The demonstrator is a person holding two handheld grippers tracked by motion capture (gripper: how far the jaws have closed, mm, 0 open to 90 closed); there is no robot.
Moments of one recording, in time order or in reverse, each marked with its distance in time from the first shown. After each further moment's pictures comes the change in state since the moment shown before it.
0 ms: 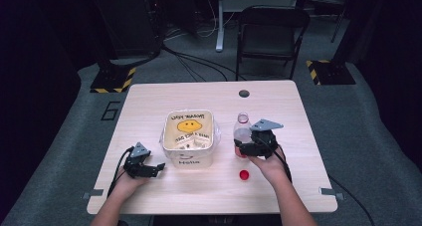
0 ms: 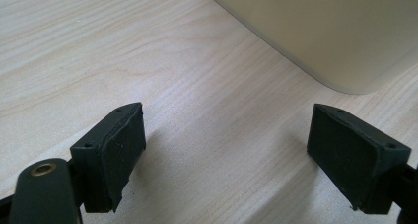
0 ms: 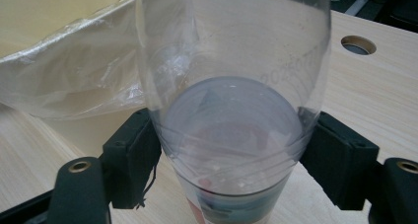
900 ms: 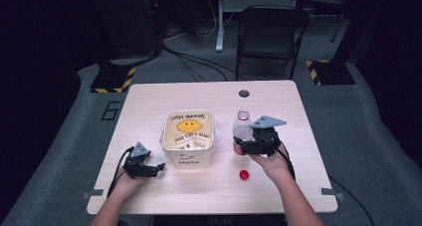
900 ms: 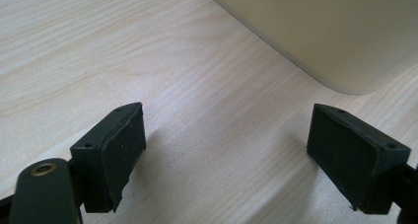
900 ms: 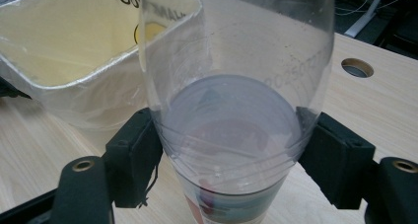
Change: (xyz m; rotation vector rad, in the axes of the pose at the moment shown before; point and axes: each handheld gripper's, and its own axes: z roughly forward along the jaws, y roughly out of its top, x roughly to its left) left arm 0.000 0.000 0.000 0.000 -0.001 -0.001; right arm 0.005 0.019 -0.022 -0.019 0.030 -0.034
